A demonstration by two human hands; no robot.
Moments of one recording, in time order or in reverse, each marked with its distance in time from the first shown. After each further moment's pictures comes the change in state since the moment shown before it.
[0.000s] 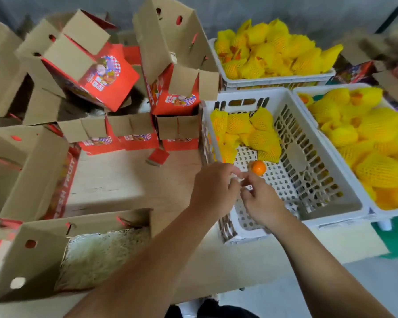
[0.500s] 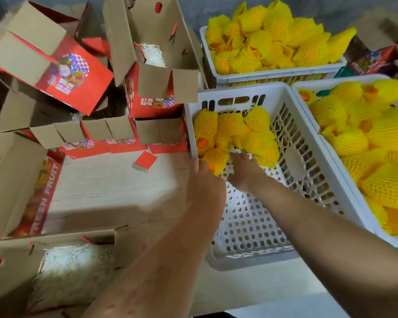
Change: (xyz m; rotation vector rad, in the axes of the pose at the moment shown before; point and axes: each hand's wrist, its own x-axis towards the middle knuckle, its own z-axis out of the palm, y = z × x) left_hand 0.063 0.016 0.046 0.923 -0.285 -0.020; right_hand 0.156 0.068 0.003 -0.514 -0.287 0.117
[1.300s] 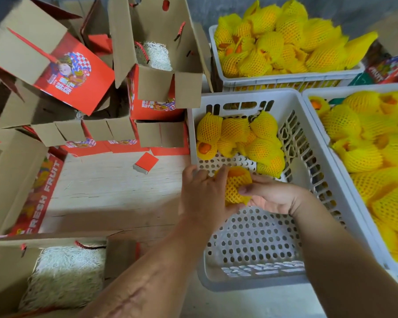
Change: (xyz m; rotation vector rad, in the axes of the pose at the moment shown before) left_hand 0.007 -0.001 0.015 -0.147 0.234 -0.046; right_hand -0.025 0.051 -0.030 1.289 -0.828 -0.338
